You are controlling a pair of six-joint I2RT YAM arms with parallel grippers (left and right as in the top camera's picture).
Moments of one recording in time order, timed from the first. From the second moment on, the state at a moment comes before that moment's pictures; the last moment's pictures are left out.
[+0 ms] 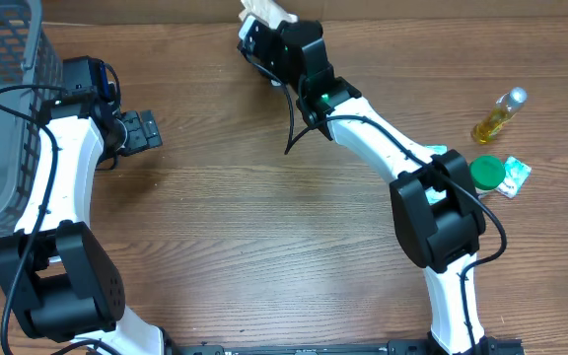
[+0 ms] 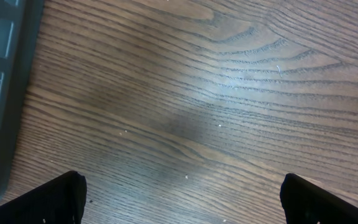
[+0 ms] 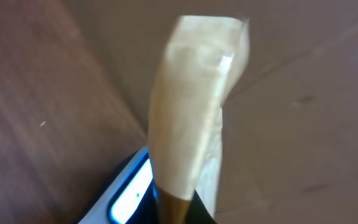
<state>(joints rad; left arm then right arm) 0.18 1.80 1.44 -0.89 -0.04 -0.19 0.50 2.23 1.76 0.13 0.06 -0.75</state>
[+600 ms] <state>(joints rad) 0.18 1.80 1.44 -0.89 -0.04 -0.19 0.50 2.24 1.76 0.08 -0.16 -0.63</state>
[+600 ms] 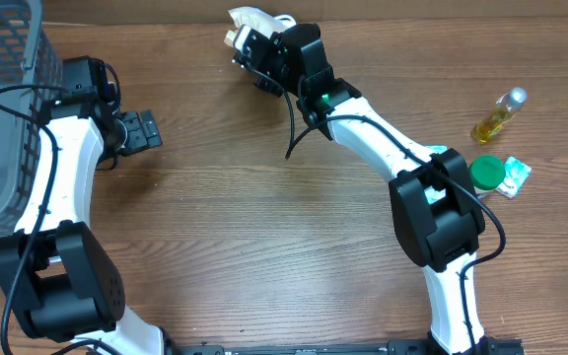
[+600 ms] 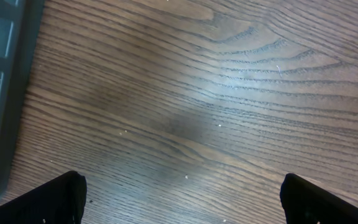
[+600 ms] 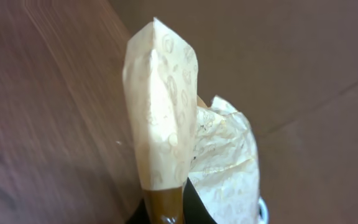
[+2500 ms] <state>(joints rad) 0.18 1.80 1.44 -0.89 -0.04 -0.19 0.27 2.00 1.78 -1.17 -0.21 0.08</state>
